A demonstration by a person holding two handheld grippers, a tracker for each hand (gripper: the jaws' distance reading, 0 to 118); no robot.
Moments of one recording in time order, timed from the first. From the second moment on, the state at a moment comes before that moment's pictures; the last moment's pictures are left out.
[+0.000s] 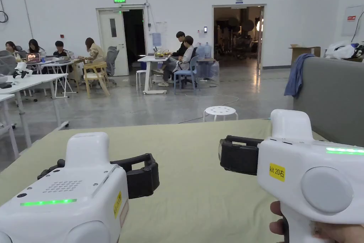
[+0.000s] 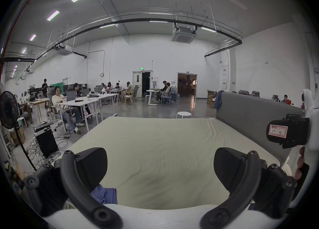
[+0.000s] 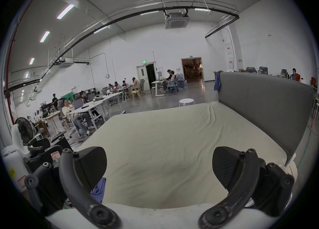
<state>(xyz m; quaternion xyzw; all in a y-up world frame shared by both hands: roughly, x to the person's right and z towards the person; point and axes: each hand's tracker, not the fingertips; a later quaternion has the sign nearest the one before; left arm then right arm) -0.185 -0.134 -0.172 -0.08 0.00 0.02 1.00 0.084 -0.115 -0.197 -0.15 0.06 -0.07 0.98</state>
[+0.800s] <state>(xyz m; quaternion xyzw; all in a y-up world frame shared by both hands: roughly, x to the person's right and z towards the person) -0.182 -0.130 -0.168 -0.08 -0.01 0.01 1.00 0.077 -0.113 -0.193 -0.14 0.03 -0.05 0.99</state>
